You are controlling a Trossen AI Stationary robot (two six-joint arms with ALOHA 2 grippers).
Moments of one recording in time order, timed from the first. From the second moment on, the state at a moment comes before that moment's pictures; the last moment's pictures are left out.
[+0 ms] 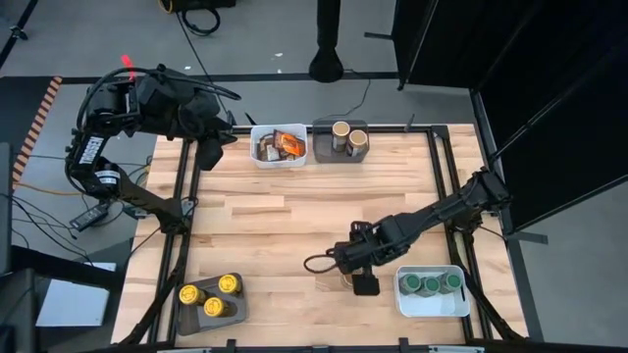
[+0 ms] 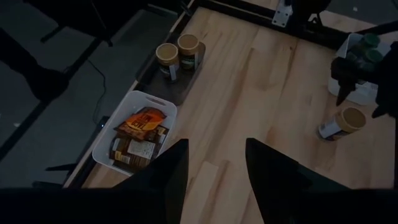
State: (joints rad) left arm 0.30 1.38 2.22 -1.57 -0.08 -0.11; right arm 0.40 1.80 1.60 -1.09 0.01 0.43
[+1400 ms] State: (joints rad) left arm 0.30 1.38 2.22 -1.57 -0.08 -0.13; right arm 0.40 1.80 1.39 -0.86 0.14 0.50
